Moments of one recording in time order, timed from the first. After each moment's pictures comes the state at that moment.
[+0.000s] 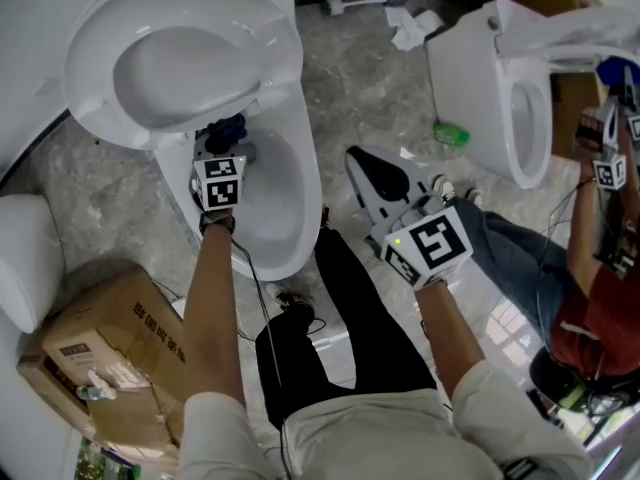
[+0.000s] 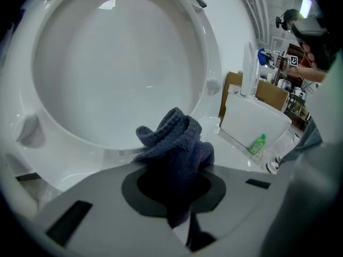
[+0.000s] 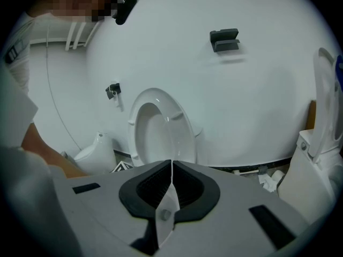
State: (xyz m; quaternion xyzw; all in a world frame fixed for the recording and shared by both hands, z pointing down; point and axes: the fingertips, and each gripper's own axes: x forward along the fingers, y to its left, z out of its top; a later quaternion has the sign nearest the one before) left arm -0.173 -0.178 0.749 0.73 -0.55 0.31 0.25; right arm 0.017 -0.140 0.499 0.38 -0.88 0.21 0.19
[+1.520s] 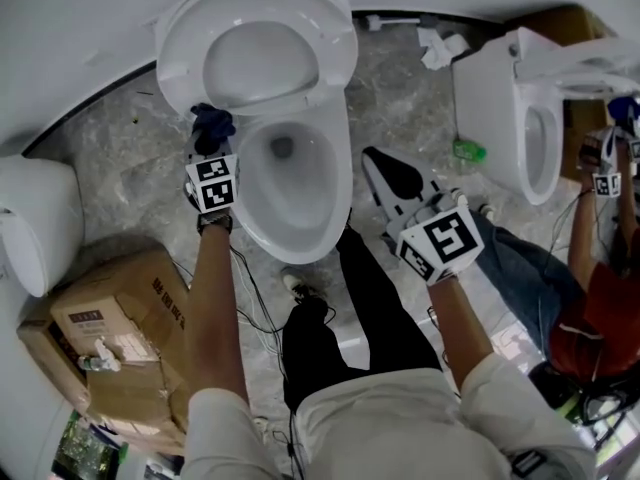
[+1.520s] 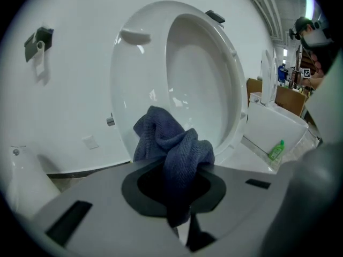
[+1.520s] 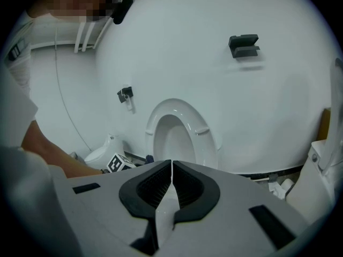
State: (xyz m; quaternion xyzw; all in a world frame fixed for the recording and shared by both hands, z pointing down) left arm -0.306 -0.153 0.659 0.67 -0.64 0.30 0.22; right arm -0.043 -0.125 0.444 0.34 -0.90 0.20 0.18
